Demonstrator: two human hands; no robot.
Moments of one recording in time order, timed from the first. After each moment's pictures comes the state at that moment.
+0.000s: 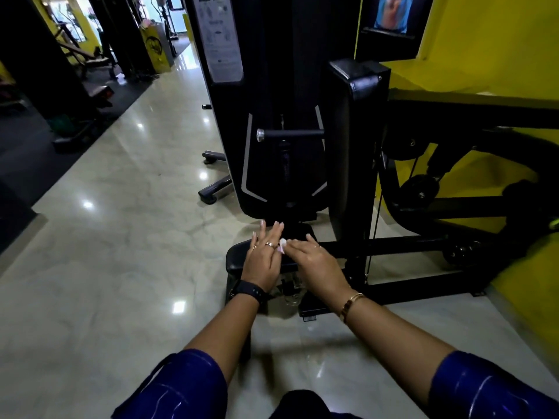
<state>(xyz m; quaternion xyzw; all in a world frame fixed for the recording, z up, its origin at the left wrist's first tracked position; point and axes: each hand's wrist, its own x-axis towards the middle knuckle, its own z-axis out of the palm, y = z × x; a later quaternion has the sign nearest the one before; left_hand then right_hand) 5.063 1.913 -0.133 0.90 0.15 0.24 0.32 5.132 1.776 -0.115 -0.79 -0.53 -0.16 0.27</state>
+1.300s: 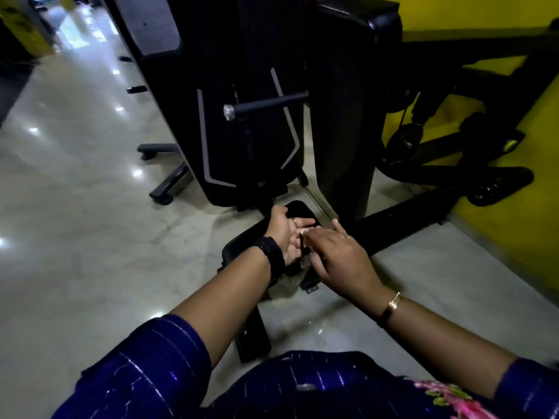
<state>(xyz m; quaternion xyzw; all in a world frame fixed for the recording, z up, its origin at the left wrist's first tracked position) 5.102 1.983 -0.081 0.51 0.31 -0.17 0.78 5.082 1.842 -0.110 -0.87 -0.37 -0.19 0.26</state>
